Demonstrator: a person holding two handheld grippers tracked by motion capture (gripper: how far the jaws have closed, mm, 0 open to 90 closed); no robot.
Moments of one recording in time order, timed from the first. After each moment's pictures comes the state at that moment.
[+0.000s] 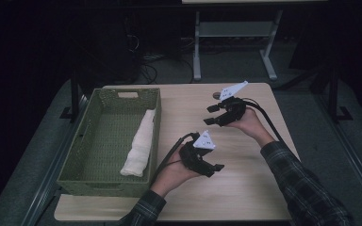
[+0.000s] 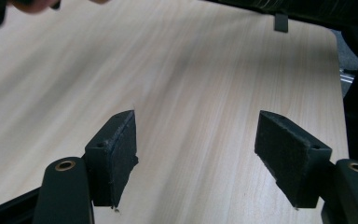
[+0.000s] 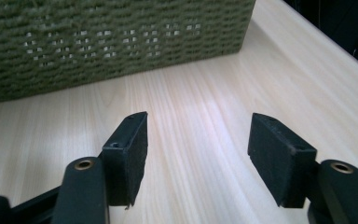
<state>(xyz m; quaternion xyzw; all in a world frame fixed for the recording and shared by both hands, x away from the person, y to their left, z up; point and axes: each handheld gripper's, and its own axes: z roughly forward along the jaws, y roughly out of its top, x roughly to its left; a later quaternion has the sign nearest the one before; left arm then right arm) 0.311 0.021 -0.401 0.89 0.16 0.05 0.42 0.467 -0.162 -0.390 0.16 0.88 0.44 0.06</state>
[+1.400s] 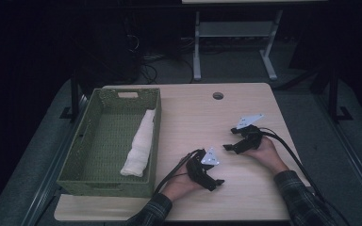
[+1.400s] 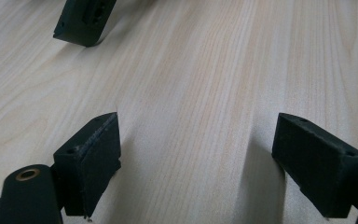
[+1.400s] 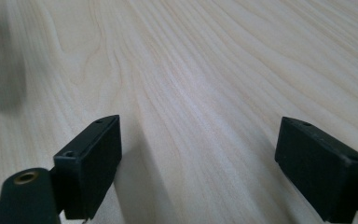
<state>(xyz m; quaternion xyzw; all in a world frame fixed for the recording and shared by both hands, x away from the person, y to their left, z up) 0.314 0.008 -0.479 0.91 0.14 0.05 0.39 0.423 -0.222 -0.483 0.25 0.88 0.39 0.09</state>
